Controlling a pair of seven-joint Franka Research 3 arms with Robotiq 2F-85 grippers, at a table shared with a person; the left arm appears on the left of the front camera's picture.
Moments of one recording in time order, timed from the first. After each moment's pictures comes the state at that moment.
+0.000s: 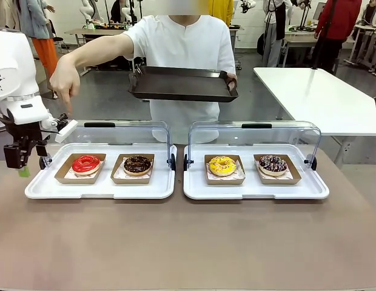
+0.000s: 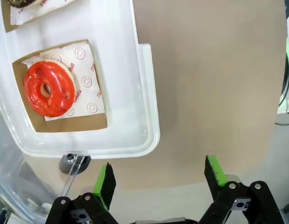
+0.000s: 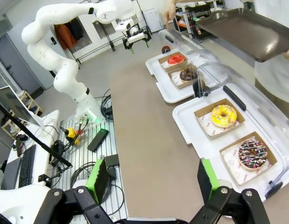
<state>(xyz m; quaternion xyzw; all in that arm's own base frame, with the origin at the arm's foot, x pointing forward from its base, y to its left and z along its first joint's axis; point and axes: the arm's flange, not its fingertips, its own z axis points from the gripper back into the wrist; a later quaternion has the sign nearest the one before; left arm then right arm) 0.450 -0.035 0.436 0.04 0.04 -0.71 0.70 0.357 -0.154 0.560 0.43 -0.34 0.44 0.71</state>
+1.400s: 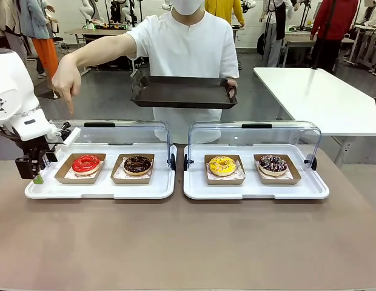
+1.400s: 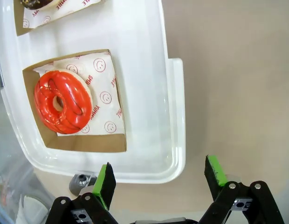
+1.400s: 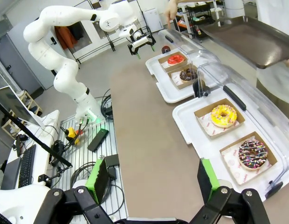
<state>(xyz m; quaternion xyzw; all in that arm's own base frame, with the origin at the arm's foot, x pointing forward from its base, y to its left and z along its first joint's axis) 0.459 -0.034 0.392 0.05 -0.02 -0.71 0.70 0.357 -0.154 0.560 0.43 -0.33 0.44 0.71</state>
